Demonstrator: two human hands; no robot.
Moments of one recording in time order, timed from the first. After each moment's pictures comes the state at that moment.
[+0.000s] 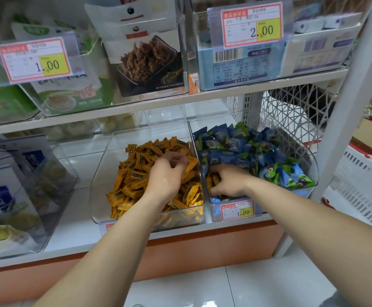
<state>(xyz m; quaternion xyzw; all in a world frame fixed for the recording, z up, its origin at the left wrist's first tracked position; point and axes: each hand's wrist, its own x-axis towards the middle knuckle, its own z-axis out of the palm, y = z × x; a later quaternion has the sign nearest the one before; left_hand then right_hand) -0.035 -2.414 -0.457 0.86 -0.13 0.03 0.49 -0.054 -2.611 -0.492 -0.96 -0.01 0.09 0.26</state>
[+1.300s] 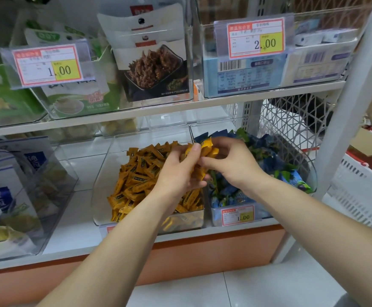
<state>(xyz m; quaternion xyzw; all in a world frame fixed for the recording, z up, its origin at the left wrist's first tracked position) -0.068 -2.431 -0.418 0.65 -0.10 -0.15 0.74 -0.092 -2.582 -0.422 -0.77 -0.04 -0.14 0.63</state>
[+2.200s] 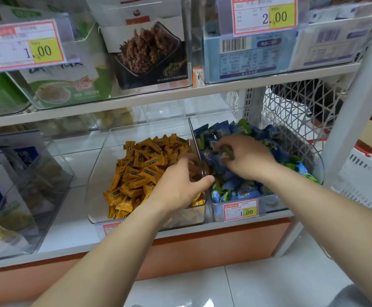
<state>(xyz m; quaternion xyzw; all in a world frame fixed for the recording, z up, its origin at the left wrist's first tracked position) -0.054 -2.417 -0.457 0.90 -0.24 -0.04 0.35 -0.059 -2.629 -0.450 -0.98 0.01 -0.10 0.19</state>
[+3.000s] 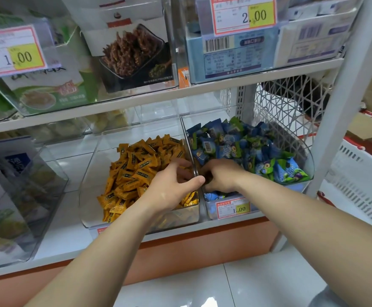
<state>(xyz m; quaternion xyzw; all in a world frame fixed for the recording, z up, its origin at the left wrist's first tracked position) -0.049 -2.412 -0.461 0.88 -0.23 -0.09 0.40 -0.048 -2.604 -0.485 -0.98 -0.05 0.08 0.17</state>
